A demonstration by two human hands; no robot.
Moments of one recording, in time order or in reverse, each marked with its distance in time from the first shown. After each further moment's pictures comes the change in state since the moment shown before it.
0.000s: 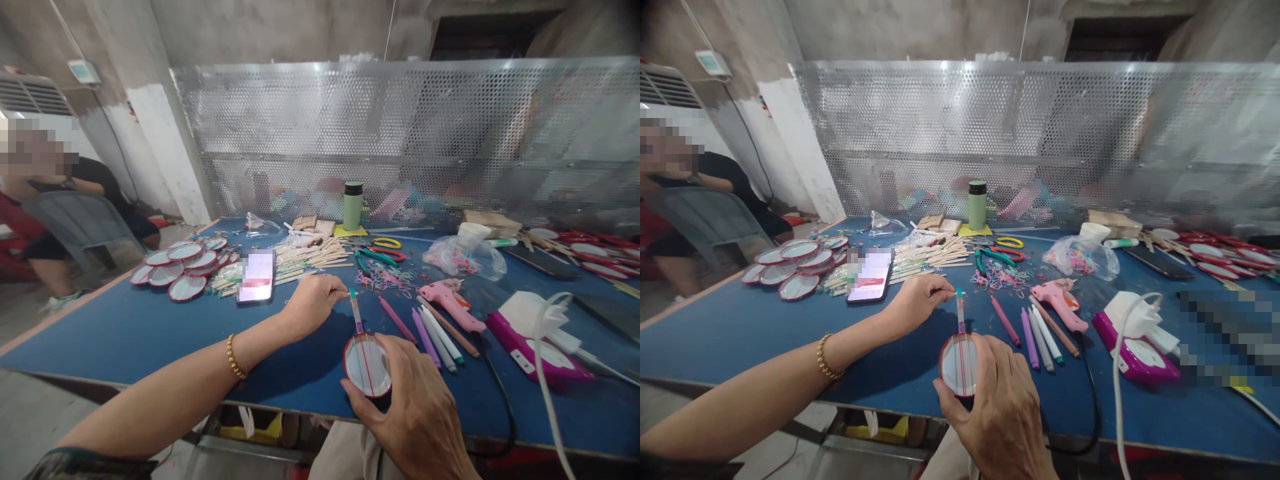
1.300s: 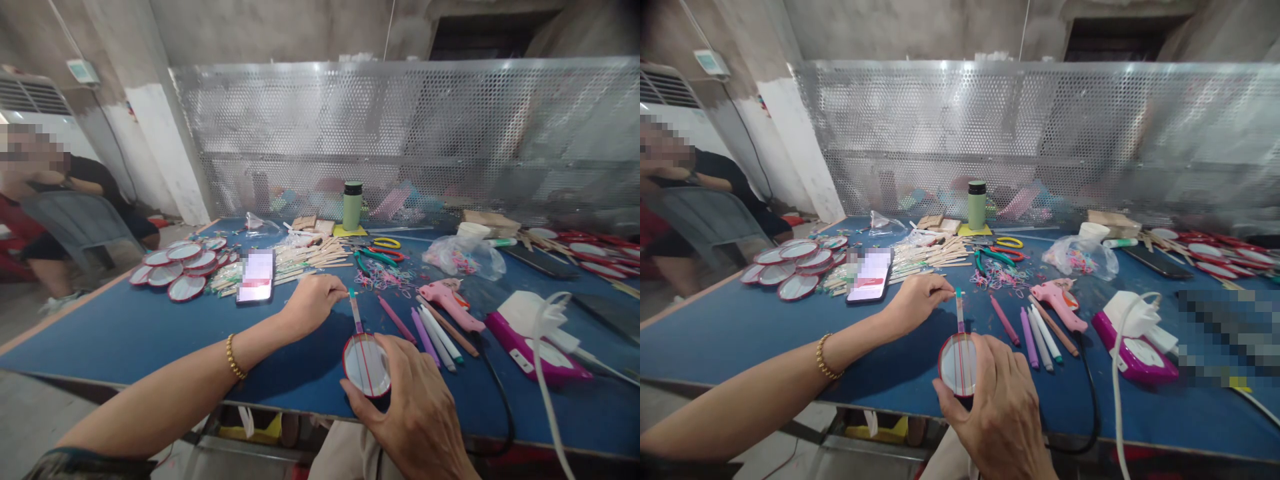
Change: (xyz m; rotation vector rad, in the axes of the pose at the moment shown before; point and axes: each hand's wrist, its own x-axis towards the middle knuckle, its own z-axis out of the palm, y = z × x) left_hand 0.000 -0.001 0.001 -0.013 0.001 0.008; right_hand 0.000 0.000 0.000 0.003 0.005 -0.007
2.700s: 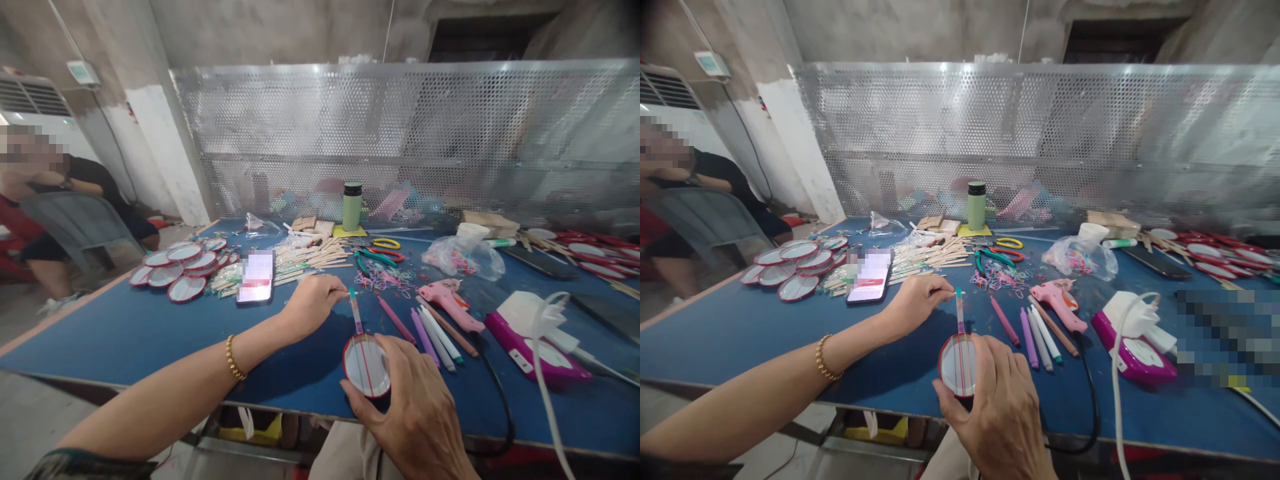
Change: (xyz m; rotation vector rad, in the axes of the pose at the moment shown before) left_hand 0.000 0.004 -0.002 -0.032 -0.012 -0.031; right_hand 0.000 0.000 -0.001 -0.021 0.007 -0.023
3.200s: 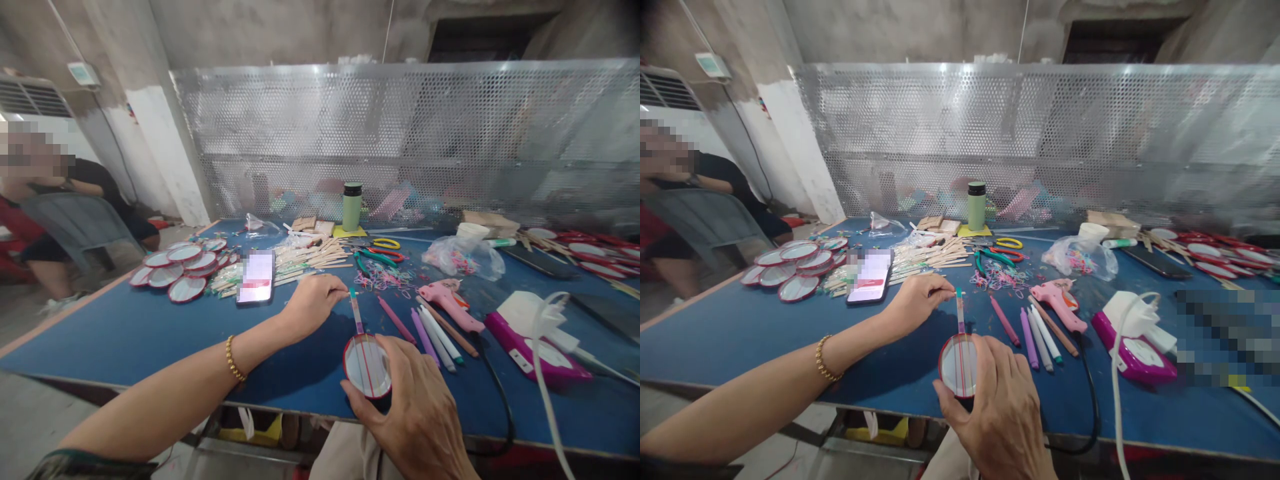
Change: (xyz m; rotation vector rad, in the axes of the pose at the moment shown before) left_hand -0.001 -0.001 0.001 -0.041 0.017 0.046; right_hand -0.001 0.000 0.000 -0.004 0.004 0.006
